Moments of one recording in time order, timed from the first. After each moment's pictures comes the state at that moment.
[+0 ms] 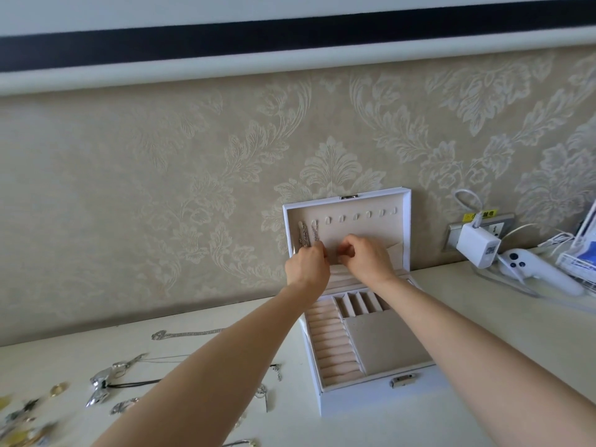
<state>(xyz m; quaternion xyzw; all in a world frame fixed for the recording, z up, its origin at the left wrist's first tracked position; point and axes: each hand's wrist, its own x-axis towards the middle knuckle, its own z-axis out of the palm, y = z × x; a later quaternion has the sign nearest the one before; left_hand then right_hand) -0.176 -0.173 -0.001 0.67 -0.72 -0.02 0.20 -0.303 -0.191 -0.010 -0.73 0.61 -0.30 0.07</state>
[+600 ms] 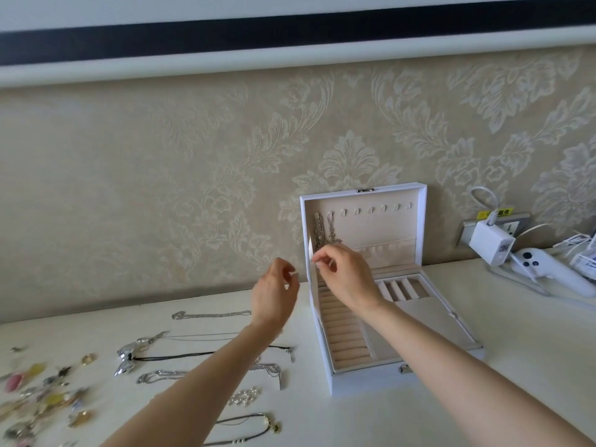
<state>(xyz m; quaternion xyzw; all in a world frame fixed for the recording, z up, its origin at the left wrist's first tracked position) -0.099 -0.111 -0.038 0.66 -0.64 -0.06 0.40 -0.247 -0.133 -0.014 -0.77 0.49 -0.40 0.12</state>
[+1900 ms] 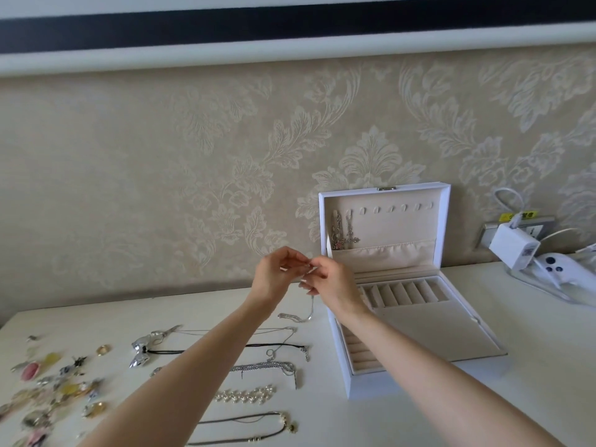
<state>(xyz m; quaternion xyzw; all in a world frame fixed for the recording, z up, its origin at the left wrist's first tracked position) -0.066 -0.122 -0.017 0.54 -0.58 -0.34 0.50 -0.193 -0.132 -0.035 -0.61 0.47 -0.45 0.46</state>
